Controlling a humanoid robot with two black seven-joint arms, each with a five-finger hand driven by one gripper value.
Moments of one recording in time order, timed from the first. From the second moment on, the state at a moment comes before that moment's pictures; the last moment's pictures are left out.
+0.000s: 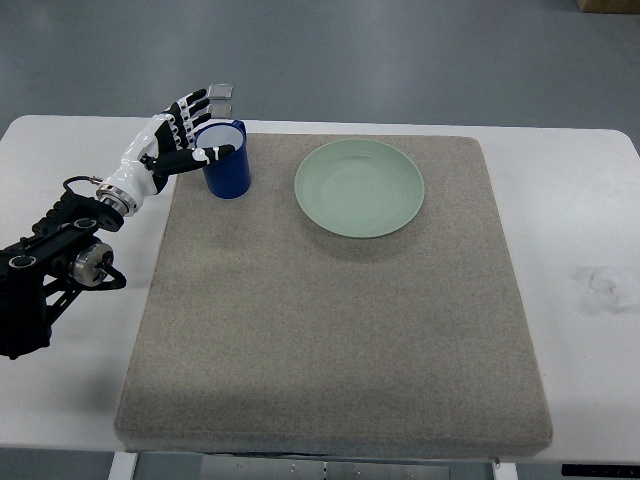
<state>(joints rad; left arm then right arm) -0.70 0.37 -0.66 -0.79 0.53 -0.05 -0.46 0.00 0.00 0.04 0.07 -0.03 0.18 0.22</state>
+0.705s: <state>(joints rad) -0.72 0.39 -0.84 -0.79 0.50 -0.07 -0.46 0.00 0.00 0.04 0.07 -0.03 0.18 0.22</state>
